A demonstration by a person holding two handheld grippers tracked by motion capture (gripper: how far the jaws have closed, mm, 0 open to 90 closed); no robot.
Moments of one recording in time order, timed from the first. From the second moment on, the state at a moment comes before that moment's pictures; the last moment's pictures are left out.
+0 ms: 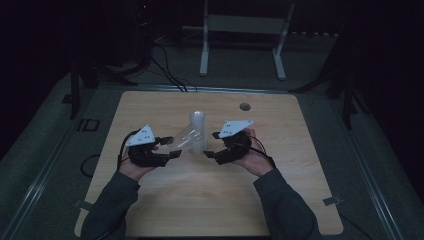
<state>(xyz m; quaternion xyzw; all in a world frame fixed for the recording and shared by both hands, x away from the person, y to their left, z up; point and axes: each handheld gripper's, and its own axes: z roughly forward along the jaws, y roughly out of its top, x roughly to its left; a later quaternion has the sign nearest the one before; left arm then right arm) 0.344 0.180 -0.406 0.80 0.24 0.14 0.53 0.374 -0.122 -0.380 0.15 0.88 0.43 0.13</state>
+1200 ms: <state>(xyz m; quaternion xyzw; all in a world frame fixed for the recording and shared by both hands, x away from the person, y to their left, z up) 0.333 0.183 -0.395 0.77 0.23 0.16 0.58 0.372 -0.117 -0.388 0.17 0.84 0.51 0.08</state>
